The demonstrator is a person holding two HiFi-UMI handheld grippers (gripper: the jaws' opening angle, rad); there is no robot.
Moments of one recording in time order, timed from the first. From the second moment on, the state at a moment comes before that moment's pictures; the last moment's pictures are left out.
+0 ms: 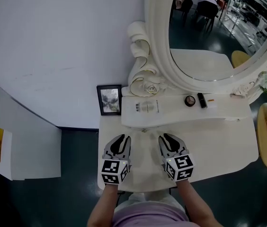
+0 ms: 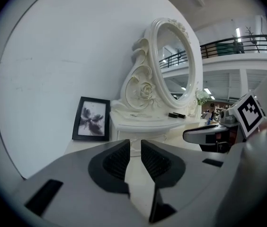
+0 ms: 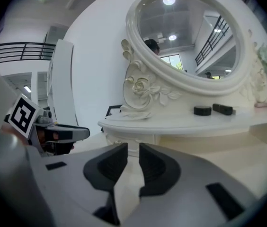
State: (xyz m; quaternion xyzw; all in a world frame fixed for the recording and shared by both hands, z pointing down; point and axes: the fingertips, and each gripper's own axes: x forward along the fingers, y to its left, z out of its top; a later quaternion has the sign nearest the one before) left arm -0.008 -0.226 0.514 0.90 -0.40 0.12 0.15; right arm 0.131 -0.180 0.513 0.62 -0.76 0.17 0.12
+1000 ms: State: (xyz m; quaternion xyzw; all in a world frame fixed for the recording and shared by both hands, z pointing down) left arm -0.037 -0.183 0.469 0.90 -0.41 0.08 0.12; right arm 0.119 -0.120 0.459 0.63 -0.76 0.14 0.07
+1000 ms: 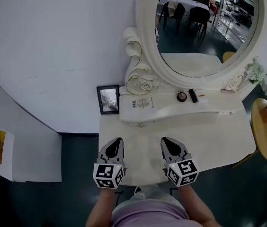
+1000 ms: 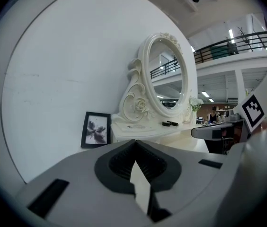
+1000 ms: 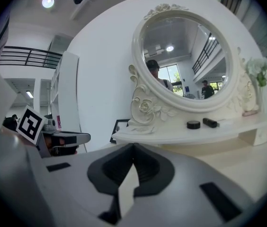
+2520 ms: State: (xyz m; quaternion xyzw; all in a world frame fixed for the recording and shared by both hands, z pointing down) left arm -0.040 -0.174 0.446 0.90 -0.42 0.07 0.10; right arm 0.131 -0.106 0.425 0.63 -0.76 0.12 0.04
